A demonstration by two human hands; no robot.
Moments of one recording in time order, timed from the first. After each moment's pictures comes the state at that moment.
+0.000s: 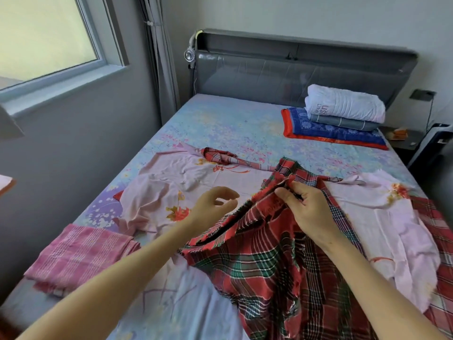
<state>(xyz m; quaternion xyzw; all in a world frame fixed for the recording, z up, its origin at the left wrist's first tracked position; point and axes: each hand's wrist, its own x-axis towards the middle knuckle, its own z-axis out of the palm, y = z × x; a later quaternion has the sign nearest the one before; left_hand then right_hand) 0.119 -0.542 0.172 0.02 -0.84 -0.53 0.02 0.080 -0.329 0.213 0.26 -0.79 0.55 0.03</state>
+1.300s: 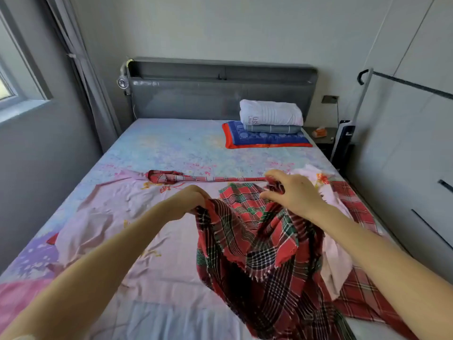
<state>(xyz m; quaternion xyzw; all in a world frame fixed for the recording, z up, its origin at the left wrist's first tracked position) 0.058 -0.427 0.233 0.06 -0.85 -0.50 -0.16 0.074 -0.167 0.277 0.19 -0.96 0.17 0.07</state>
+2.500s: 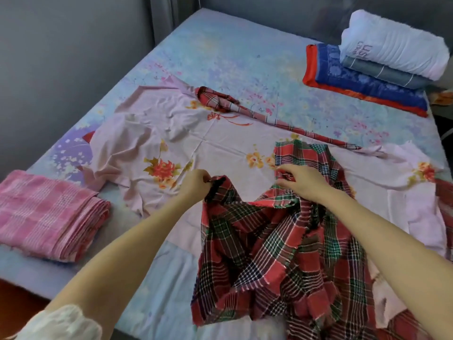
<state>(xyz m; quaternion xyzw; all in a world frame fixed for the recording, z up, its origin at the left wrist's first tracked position) -0.010 -0.542 0.013 0.24 -0.90 -0.37 -0.06 -0.123 -0.296 0.072 0.29 -0.93 0.08 -0.19</state>
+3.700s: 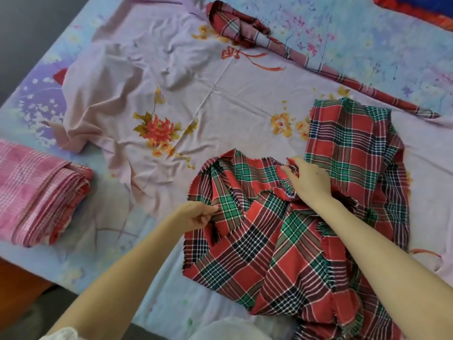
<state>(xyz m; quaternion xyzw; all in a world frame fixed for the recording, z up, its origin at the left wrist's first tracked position) 0.005 -0.538 -0.160 0.53 -0.36 -0.70 -0.32 -0.169 -0.326 -0.100 0.24 -0.96 0.06 -0.14</state>
